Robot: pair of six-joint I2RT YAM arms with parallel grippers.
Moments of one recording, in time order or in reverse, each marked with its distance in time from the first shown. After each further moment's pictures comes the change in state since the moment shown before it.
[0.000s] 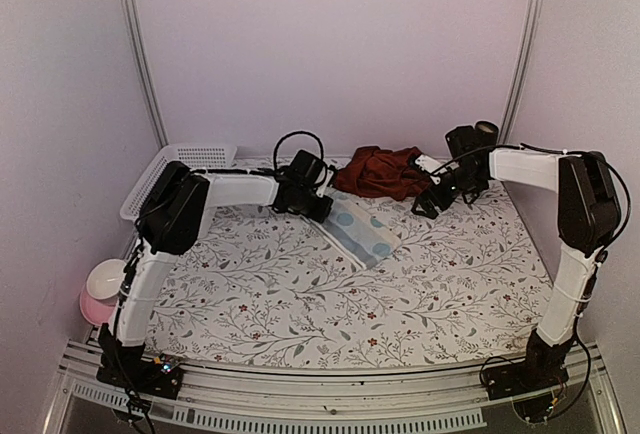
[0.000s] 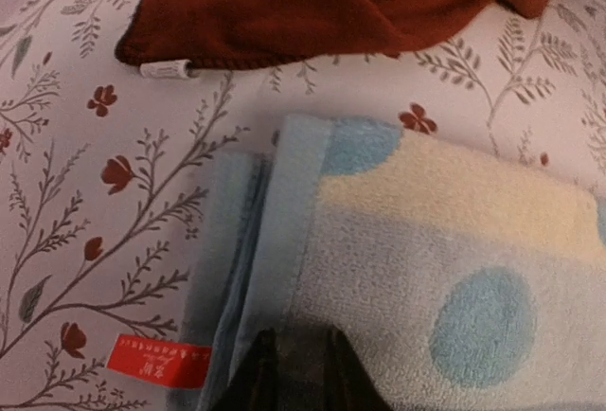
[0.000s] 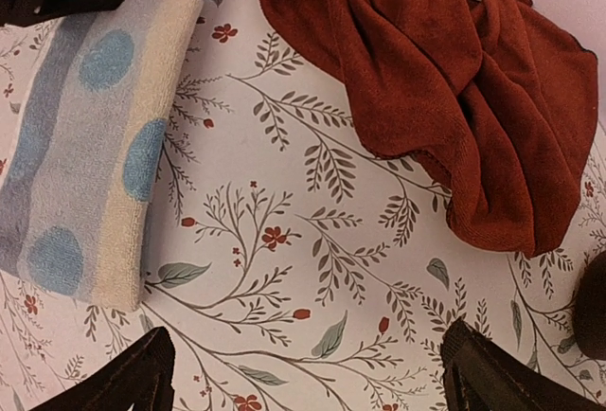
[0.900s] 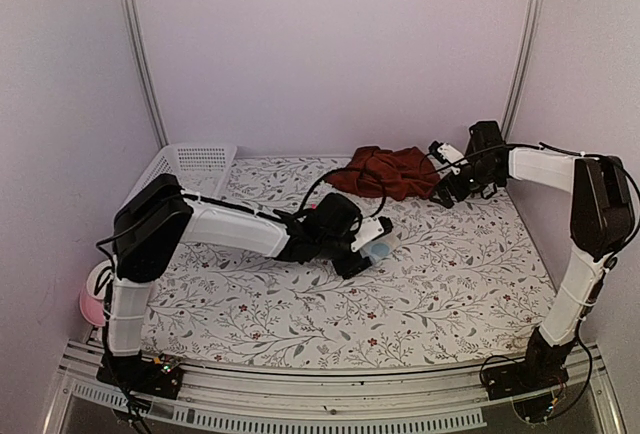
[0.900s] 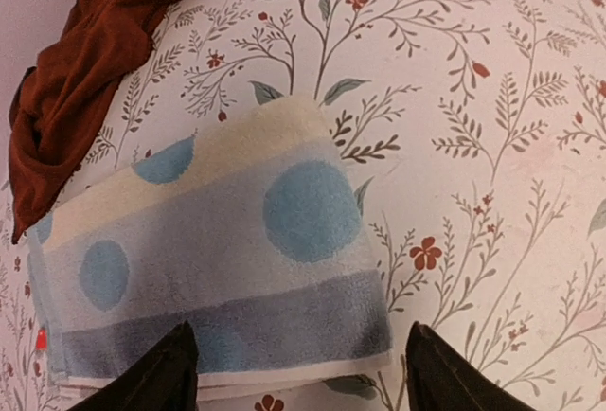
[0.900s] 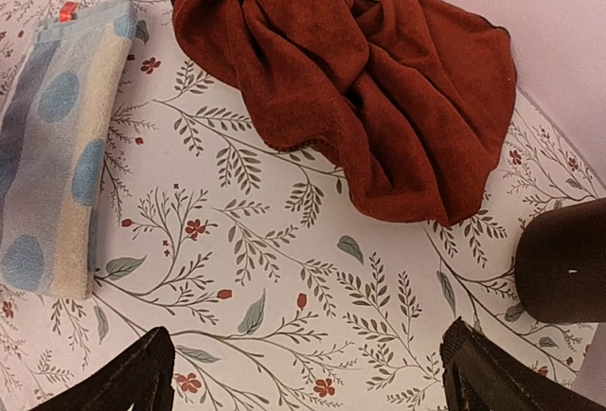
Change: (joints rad) left arm -0.320 -0.254 -0.364 0.235 -0.073 0.404; right arm -0.103 -0.071 -0.056 0.079 -0.012 0.024
